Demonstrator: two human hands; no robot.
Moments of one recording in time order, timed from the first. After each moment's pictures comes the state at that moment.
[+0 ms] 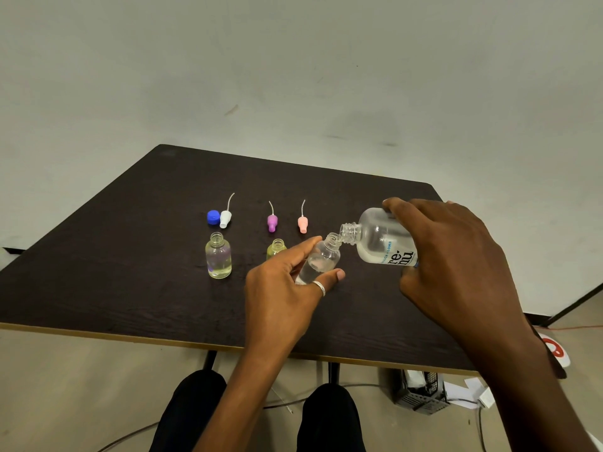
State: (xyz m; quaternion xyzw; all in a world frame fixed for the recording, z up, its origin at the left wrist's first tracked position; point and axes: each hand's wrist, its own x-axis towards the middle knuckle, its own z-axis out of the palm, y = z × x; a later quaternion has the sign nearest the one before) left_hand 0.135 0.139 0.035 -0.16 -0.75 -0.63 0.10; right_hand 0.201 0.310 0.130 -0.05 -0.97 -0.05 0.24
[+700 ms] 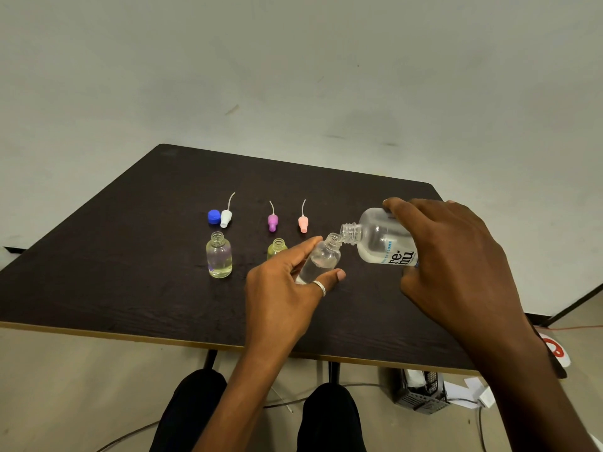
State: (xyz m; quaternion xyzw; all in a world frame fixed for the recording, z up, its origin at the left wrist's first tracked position) left_hand 0.134 0.139 0.034 -0.17 -0.75 -0.63 0.11; right_hand 0.202 0.308 0.130 -0.05 -0.97 -0.05 0.23
